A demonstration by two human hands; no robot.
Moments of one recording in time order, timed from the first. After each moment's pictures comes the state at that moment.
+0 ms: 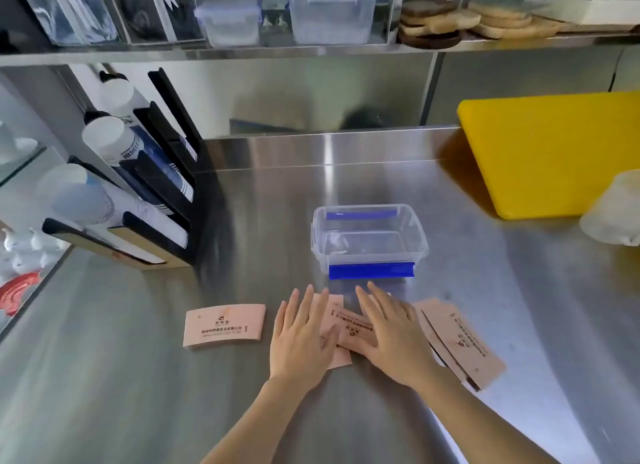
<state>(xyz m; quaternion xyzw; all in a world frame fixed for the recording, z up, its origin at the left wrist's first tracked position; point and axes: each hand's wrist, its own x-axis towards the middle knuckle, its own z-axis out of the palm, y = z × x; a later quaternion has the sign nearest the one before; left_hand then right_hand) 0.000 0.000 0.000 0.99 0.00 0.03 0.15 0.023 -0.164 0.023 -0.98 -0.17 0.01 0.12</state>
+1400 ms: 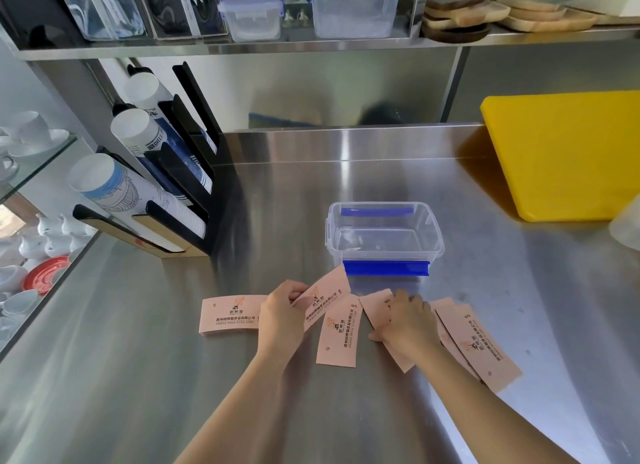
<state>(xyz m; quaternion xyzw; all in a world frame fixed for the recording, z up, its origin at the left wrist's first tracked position) 0.009 0.025 0.053 0.84 0.22 0.05 0.50 0.046 -0.148 0.041 -0.96 0.06 0.21 0.15</state>
